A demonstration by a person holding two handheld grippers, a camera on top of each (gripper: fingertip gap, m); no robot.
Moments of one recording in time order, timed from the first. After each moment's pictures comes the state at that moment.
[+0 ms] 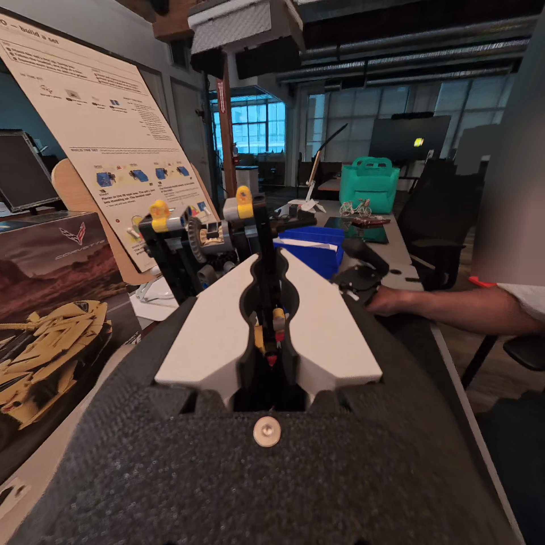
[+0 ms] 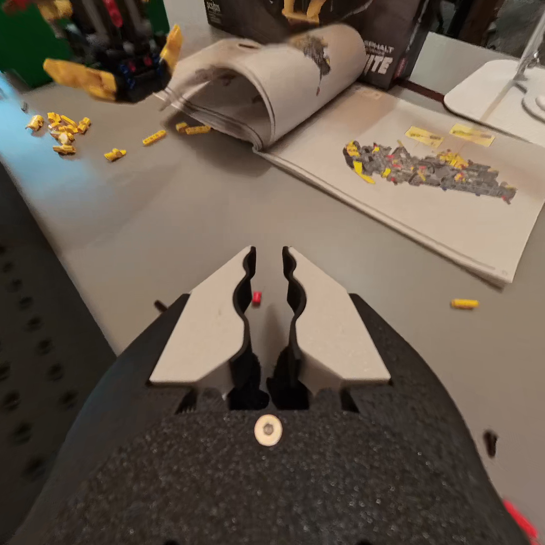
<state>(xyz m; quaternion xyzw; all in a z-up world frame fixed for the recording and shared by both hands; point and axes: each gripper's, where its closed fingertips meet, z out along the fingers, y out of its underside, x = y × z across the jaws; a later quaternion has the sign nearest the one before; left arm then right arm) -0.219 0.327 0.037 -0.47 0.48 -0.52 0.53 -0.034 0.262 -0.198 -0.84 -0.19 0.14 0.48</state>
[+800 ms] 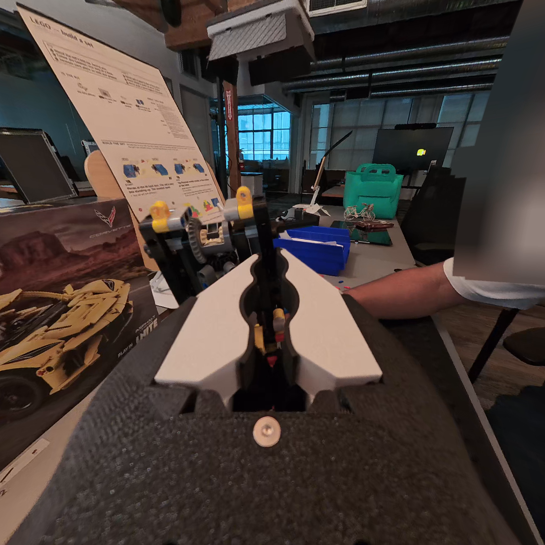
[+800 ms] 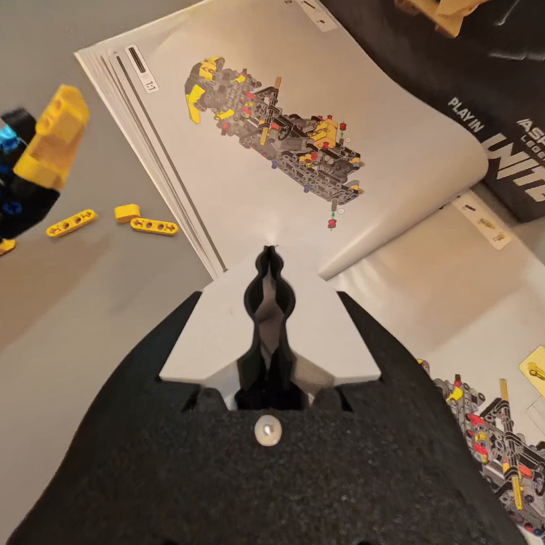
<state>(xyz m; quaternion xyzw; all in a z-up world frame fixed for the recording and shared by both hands) -0.250 0.350 0.020 -0.47 0.46 -0.54 0.53 -0.143 0.443 -0.241 -0.86 -0.33 0.13 0.37</state>
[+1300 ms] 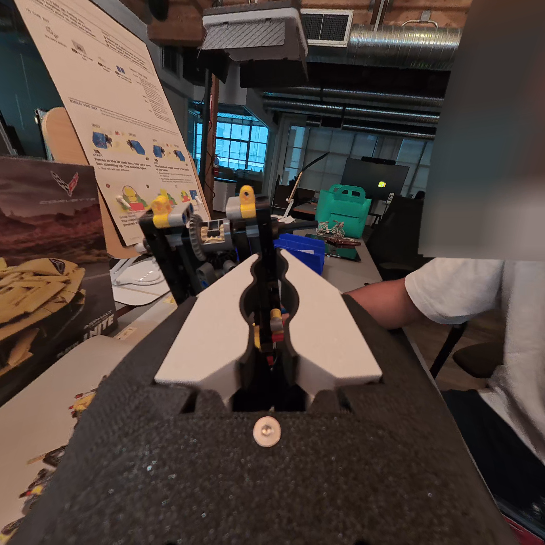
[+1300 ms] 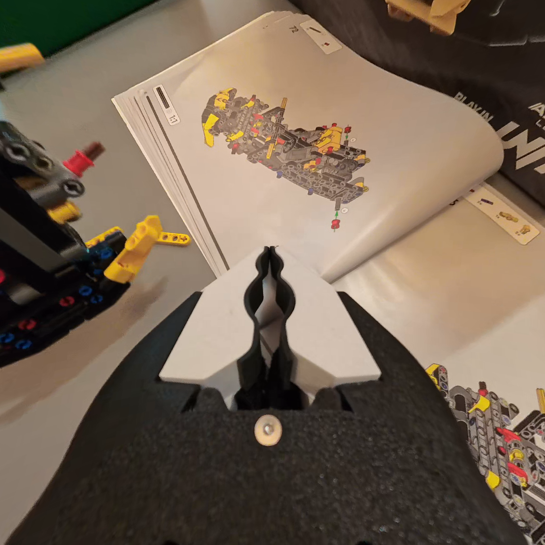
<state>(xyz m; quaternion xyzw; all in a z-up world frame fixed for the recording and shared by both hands) -0.231 0.359 -0.002 -0.47 0.43 -0.61 0.48 -0.146 0.442 -0.235 -0.85 -0.30 0.19 0.38</state>
